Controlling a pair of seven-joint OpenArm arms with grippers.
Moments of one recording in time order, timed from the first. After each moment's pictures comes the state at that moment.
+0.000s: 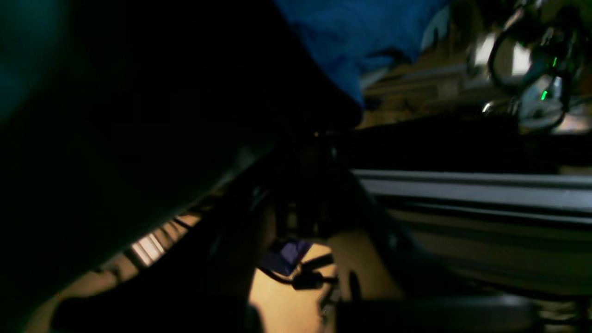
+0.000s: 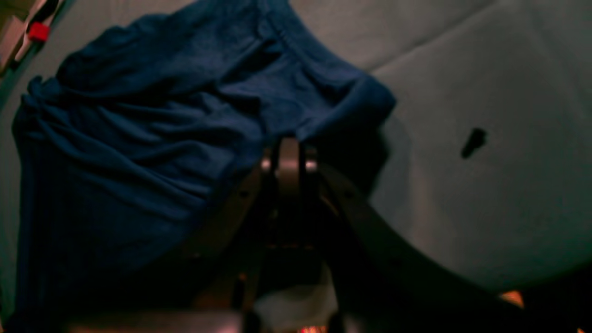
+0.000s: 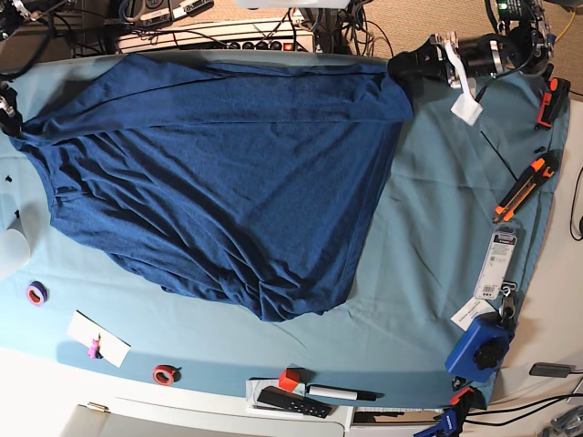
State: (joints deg) left arm 26.4 -13.7 -19.4 94.0 -82.3 -43.2 81.8; right arm -11.4 27.8 72.6 80.0 59.6 36.8 -78.0
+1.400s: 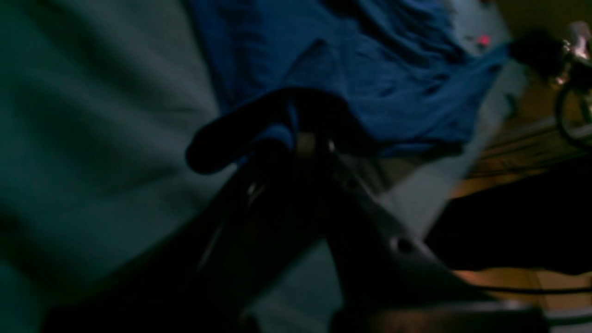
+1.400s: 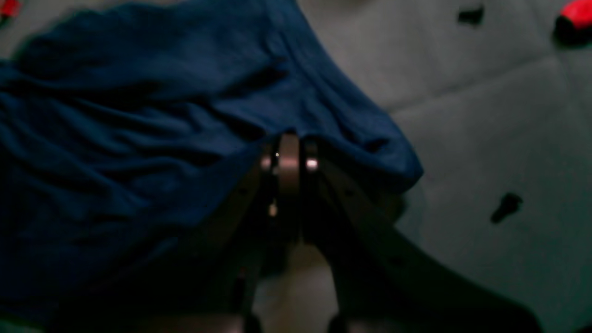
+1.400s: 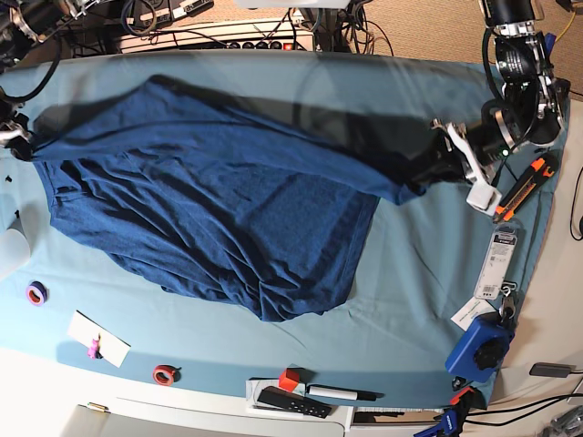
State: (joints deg) left arm 10.1 -13.7 -19.3 96.5 -61.7 -43.3 62.3; right arm -5.0 27.1 62.3 80.0 43.2 36.8 -68.8
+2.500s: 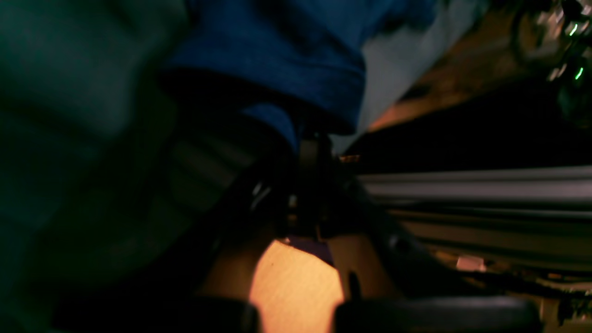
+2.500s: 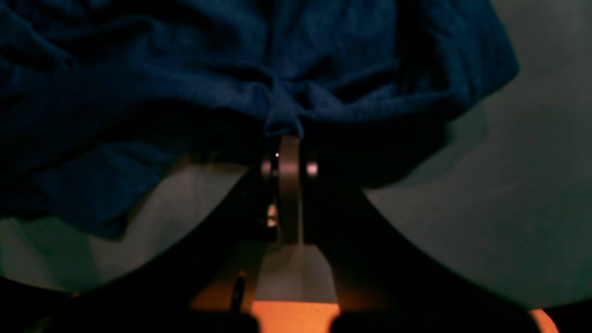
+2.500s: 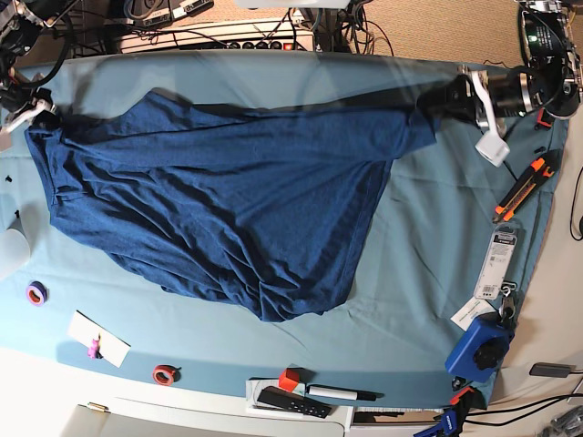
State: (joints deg) left arm 19.8 -22.4 -19.3 95.6 -82.4 -43.3 82.1; right arm -11.9 27.4 57.5 80.0 51.0 39.8 -78.2
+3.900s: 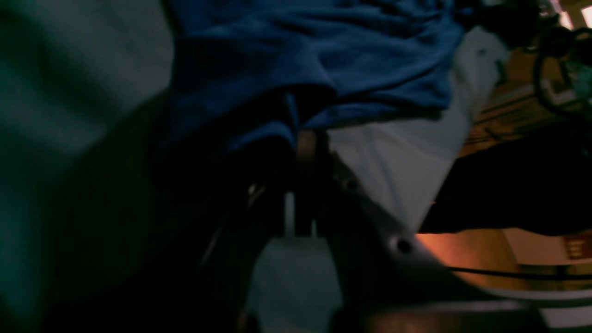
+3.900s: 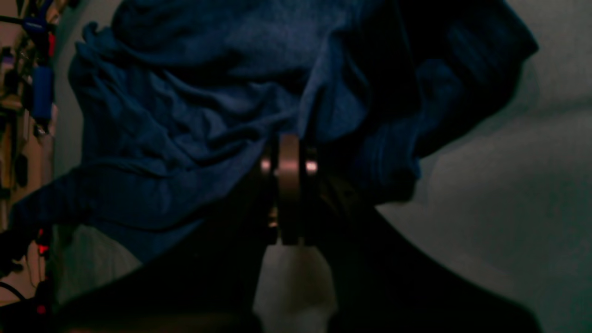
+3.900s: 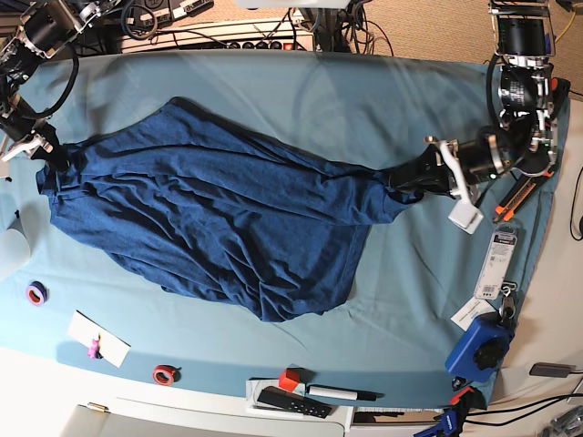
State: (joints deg) left arm 2.8 -20.2 -8.5 87.7 -71.6 -43.0 66.0; right arm -0.3 27.6 57.6 68.2 60.6 39.8 -78.2
